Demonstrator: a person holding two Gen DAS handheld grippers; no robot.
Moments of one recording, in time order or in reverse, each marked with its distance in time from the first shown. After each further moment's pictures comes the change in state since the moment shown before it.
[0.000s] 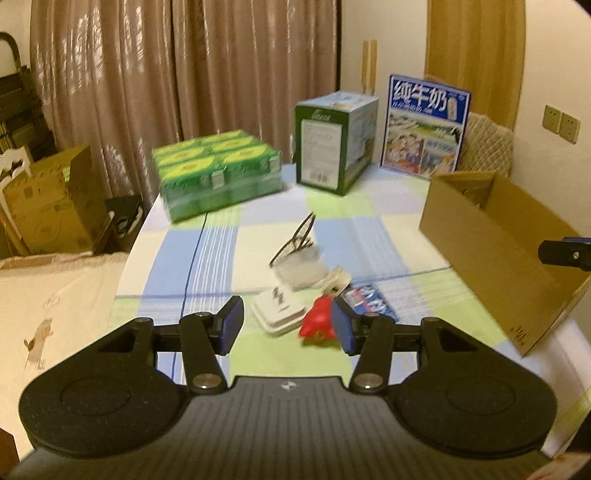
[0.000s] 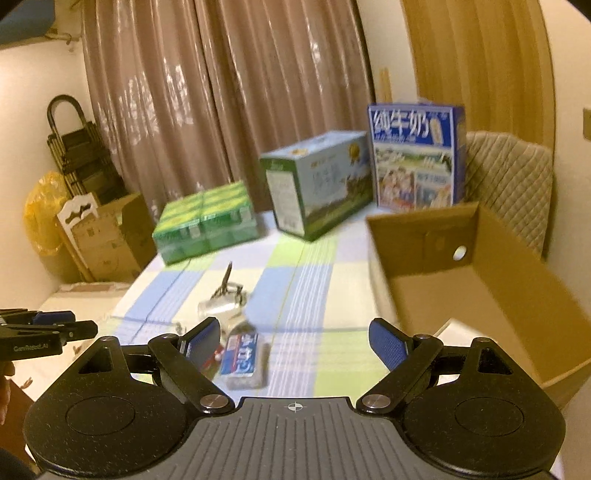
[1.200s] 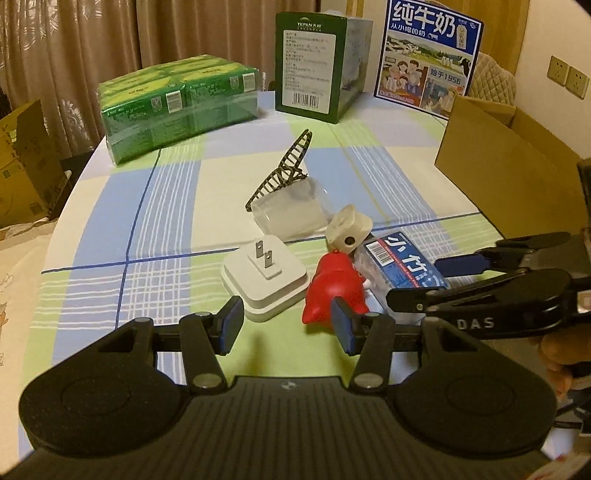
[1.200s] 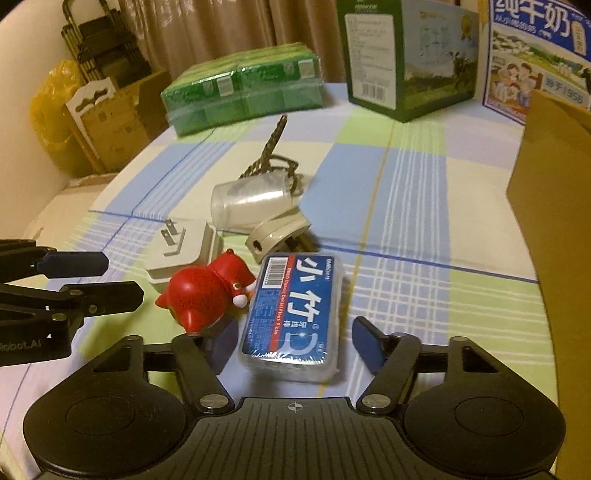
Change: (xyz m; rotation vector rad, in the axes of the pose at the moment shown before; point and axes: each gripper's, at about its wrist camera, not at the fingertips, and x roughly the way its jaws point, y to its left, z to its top) left arm 0.135 0.013 -0.020 0.034 0.179 -0.102; right arm 0.221 0.048 -0.053 -0.130 0.338 0.093
